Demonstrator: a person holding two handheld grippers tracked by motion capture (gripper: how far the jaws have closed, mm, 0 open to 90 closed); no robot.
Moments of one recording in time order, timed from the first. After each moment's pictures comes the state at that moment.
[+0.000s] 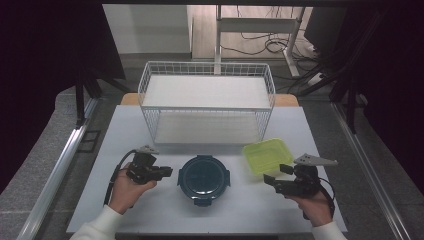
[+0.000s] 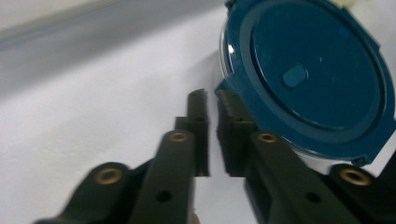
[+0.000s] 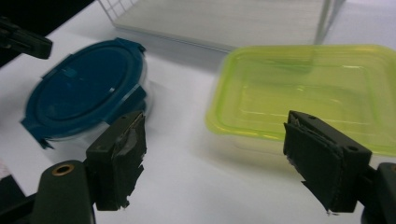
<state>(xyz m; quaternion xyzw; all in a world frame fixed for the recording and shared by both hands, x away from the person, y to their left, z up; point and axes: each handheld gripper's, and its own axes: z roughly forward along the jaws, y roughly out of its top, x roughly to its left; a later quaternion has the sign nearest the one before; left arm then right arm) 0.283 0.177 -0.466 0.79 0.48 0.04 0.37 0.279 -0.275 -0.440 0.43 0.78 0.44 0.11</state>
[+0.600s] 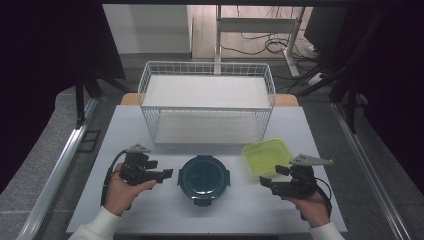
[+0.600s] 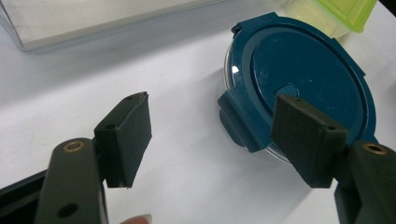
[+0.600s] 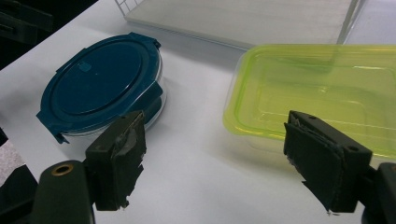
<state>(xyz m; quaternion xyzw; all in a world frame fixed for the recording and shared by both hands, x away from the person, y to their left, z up) 0.273 0.185 -0.454 0.77 0.50 0.06 0.39 0.277 -0.266 -0.438 0.42 0.79 0.43 0.10</state>
